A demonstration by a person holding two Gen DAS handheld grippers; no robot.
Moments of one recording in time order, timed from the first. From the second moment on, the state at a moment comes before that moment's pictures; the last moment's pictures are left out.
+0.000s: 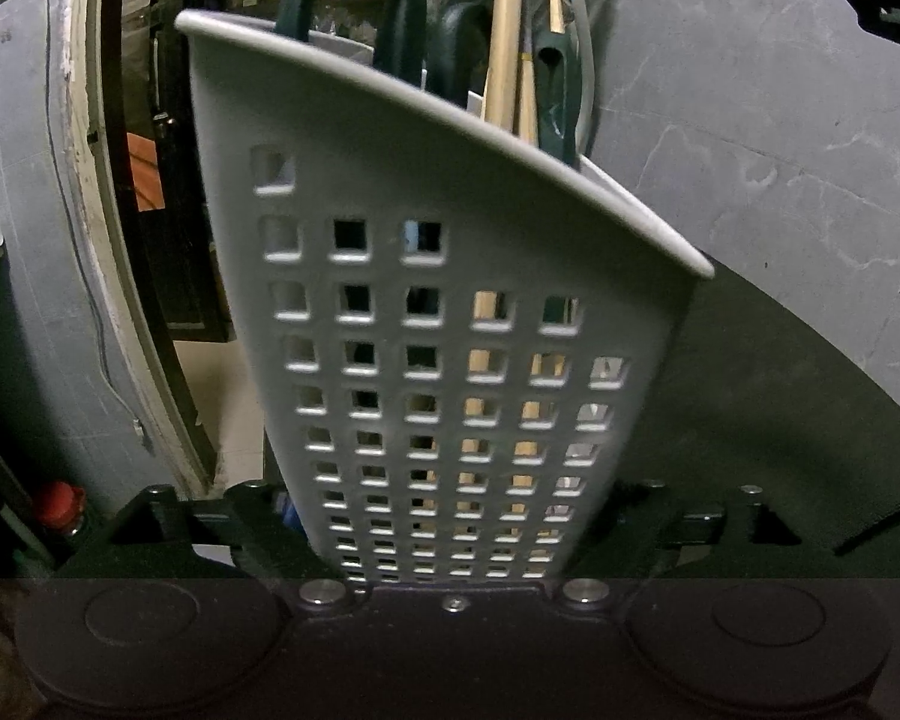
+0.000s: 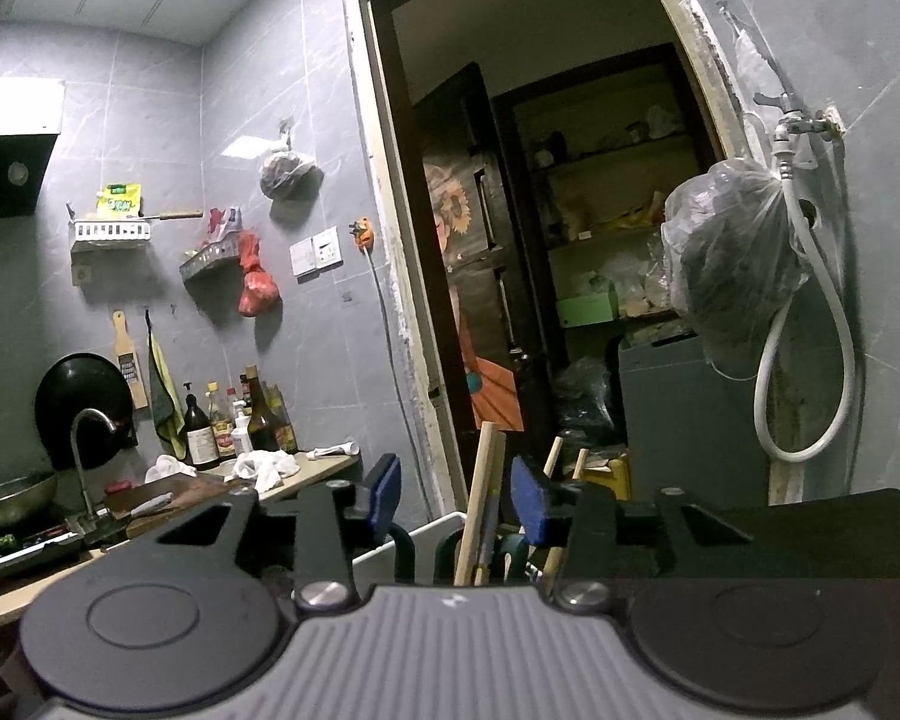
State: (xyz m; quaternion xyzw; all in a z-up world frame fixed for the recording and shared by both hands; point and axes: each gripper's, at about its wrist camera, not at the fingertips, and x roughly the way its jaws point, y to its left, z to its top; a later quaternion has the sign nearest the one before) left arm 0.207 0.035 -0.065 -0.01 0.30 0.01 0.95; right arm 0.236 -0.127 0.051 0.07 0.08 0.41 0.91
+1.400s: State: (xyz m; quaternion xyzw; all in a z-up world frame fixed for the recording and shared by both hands) left arm 0.126 0.023 -0.021 0.00 0.27 0.01 0.96; right arm 0.180 -0.188 0.059 0.11 0.10 0.34 0.93
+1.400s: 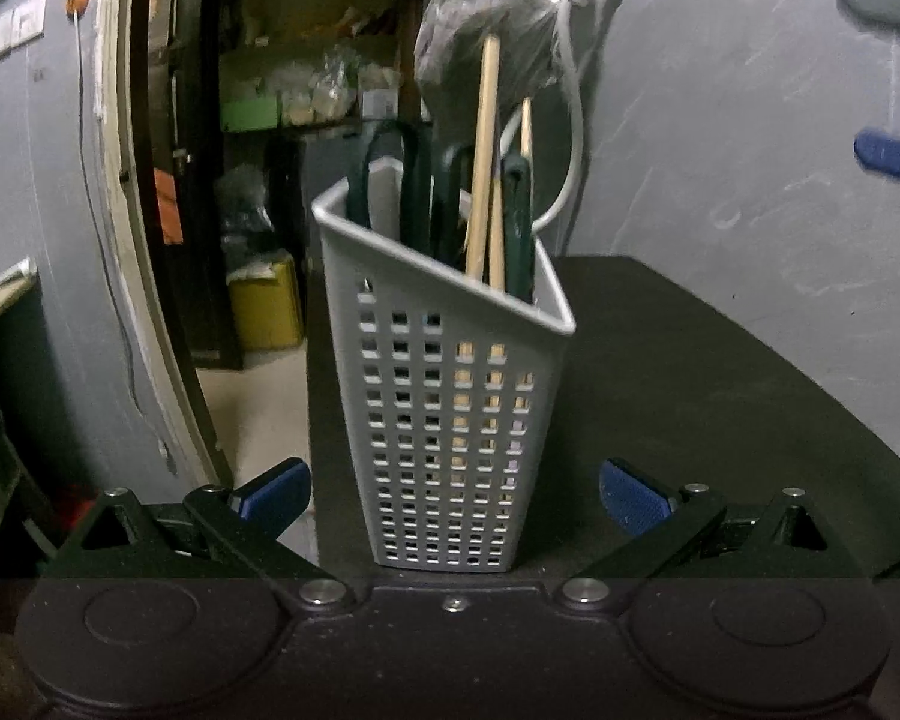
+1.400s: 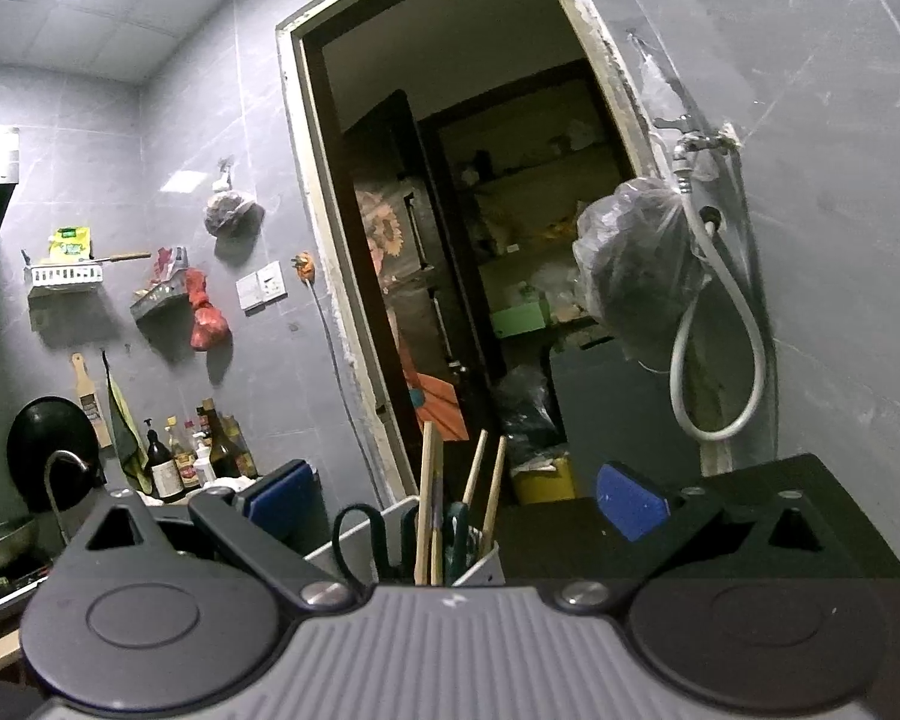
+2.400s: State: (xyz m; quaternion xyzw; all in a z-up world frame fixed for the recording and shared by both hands) left arm -0.023 0.080 0.045 -0.02 0.22 -0.01 0.97; right arm 0.024 -0.139 0.055 0.05 0.18 0.13 0.97
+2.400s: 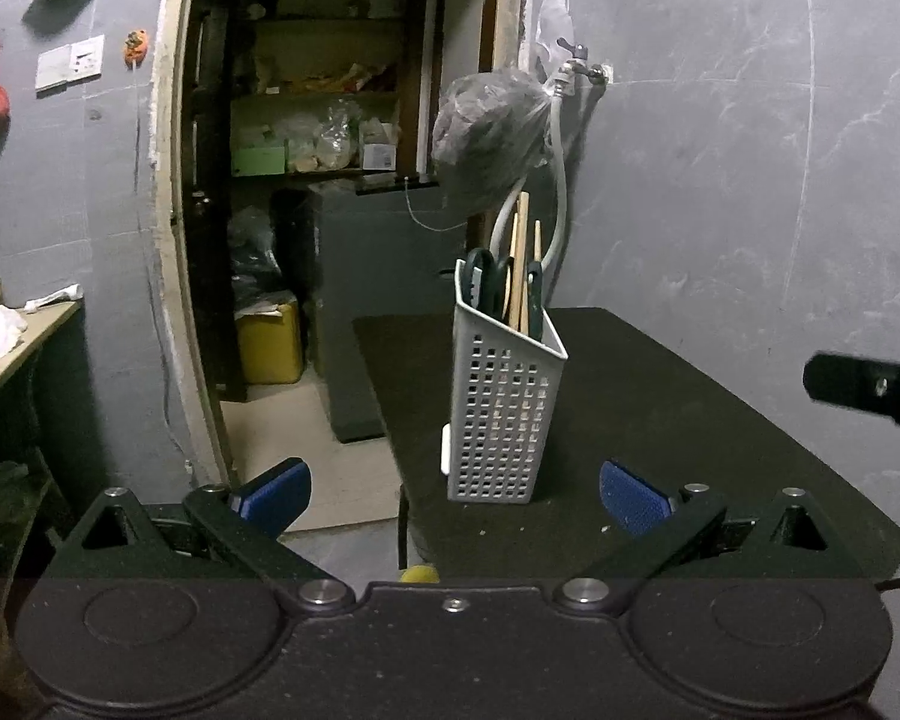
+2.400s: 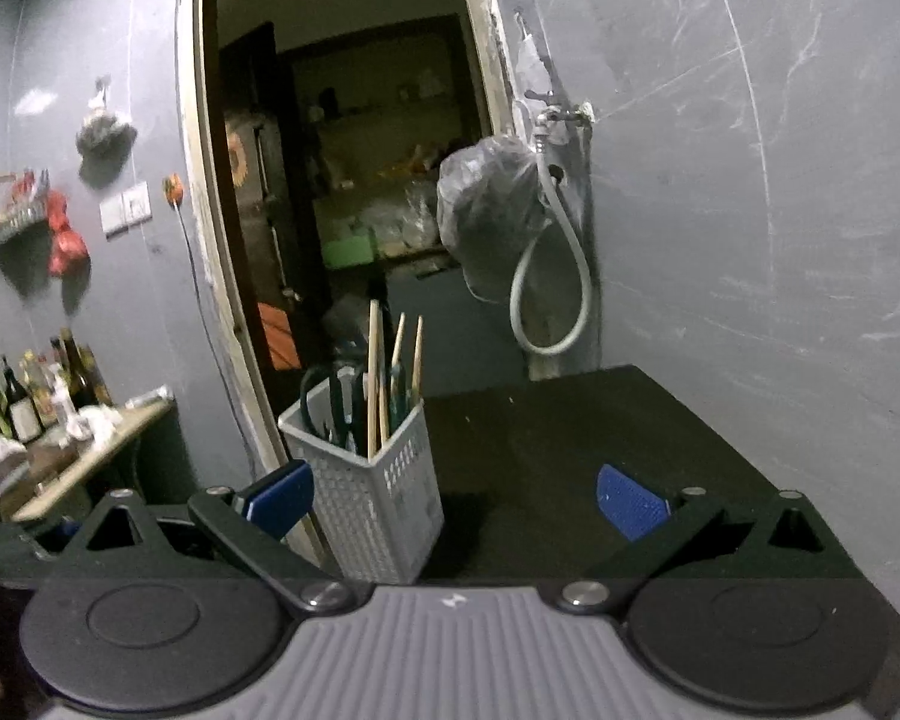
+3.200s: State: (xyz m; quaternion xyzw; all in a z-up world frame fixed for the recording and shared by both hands) left arm -0.061 0.080 0.055 -0.01 0.24 0.01 0.97; right arm -0.022 -0.133 0.037 0.00 0.27 0.07 0.96
